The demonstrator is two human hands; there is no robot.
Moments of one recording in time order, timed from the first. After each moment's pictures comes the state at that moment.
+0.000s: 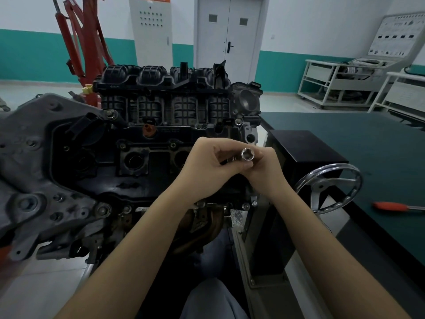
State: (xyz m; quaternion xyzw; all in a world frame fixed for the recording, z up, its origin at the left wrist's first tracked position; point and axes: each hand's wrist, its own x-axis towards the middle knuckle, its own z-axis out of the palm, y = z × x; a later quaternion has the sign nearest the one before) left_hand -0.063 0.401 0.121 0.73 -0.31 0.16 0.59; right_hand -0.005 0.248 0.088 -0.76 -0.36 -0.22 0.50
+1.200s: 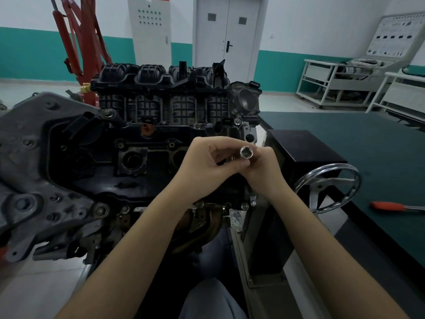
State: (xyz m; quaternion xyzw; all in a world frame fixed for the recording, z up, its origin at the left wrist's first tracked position) left_hand -0.065 0.403 0.122 0.72 -0.31 0.16 0.61; right_hand -0.006 0.250 0.090 -0.77 -0.35 -0.23 0.49
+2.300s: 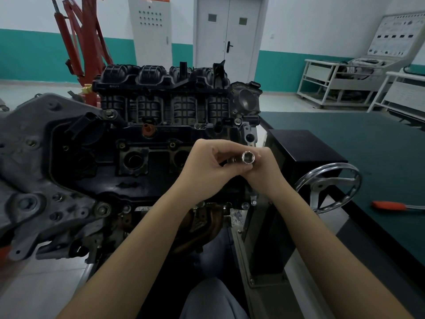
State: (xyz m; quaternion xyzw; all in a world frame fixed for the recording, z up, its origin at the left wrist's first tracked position) left_hand -0.063 0.400 0.117 0.72 -0.31 0.17 0.60; right_hand -0.005 0.248 0.092 -0.78 -0.36 -0.21 0.46
